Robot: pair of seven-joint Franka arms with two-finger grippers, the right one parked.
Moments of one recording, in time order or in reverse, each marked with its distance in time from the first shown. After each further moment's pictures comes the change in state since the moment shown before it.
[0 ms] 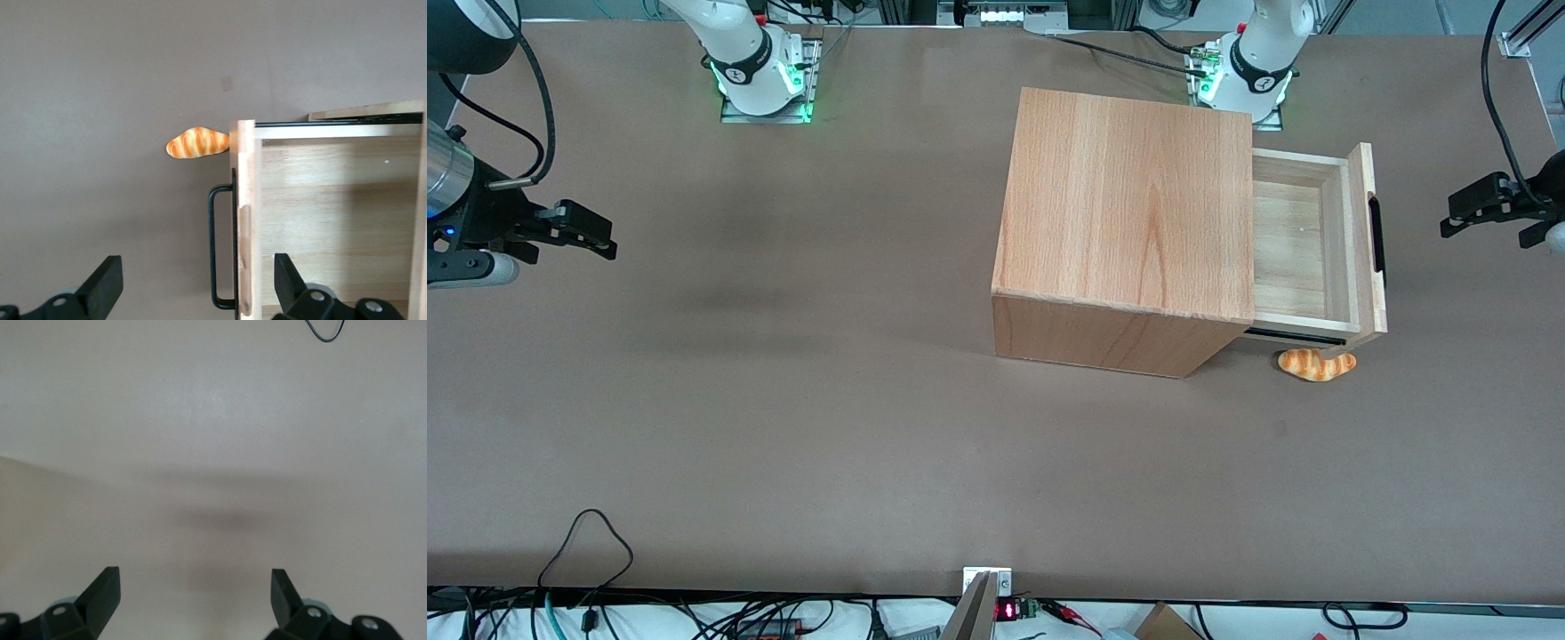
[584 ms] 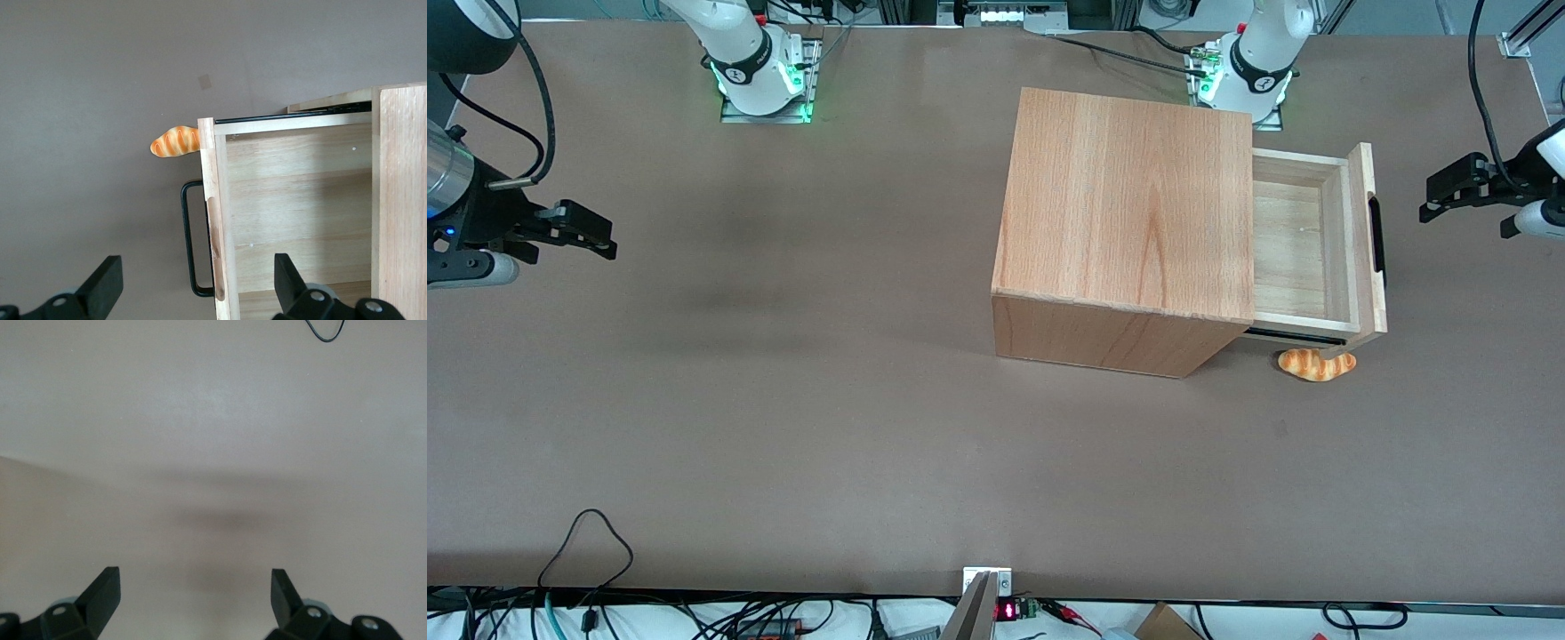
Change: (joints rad) arm -0.149 -0.005 0.097 0.047 0.000 -0.067 -0.005
